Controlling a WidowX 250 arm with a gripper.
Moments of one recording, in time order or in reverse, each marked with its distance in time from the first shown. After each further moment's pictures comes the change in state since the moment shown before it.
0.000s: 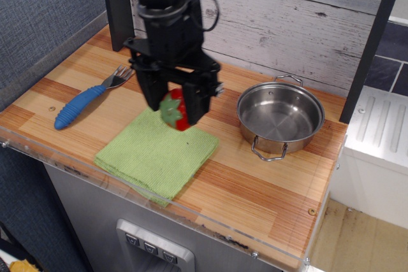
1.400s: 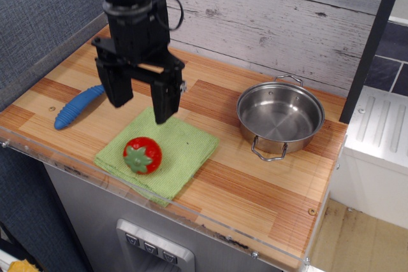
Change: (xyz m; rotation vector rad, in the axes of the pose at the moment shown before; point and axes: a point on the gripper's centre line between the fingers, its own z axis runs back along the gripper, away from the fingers) arm -0.008 0.026 0.008 0.032 0.047 0.034
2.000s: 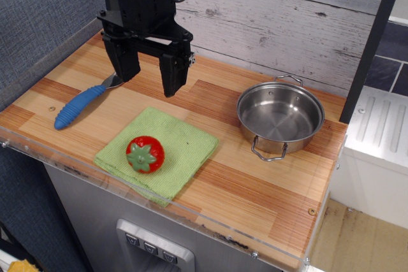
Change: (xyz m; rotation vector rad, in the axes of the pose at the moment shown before) arm 0.020 0.004 0.013 0.028 -0.068 0.013
